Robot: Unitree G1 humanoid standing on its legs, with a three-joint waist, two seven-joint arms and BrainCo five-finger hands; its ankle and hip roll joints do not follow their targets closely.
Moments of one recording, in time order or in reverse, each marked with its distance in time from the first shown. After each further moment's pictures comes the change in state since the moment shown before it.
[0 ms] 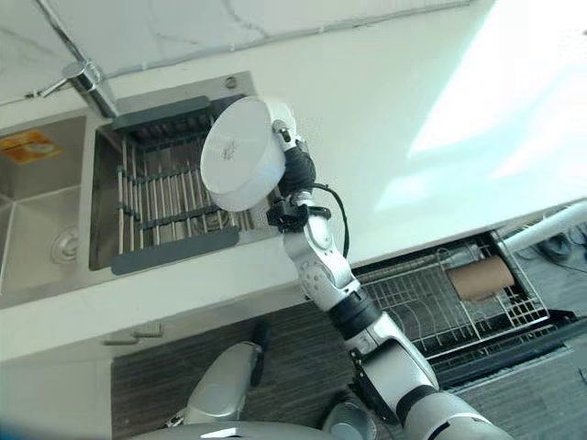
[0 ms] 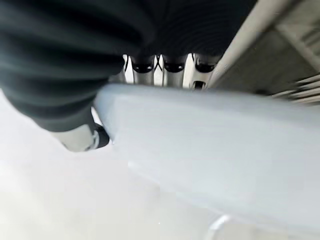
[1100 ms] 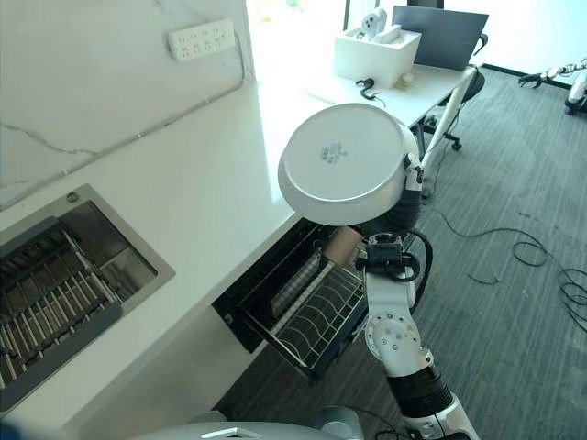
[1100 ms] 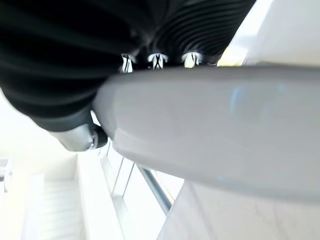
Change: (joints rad) left arm 0.077 -0.006 -0.068 0.054 0.064 0.046 0.077; right arm 0.457 -0.175 -0.224 -0.410 0.437 -0.064 0.107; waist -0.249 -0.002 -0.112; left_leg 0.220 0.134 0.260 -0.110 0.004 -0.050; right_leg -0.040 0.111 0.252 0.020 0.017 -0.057
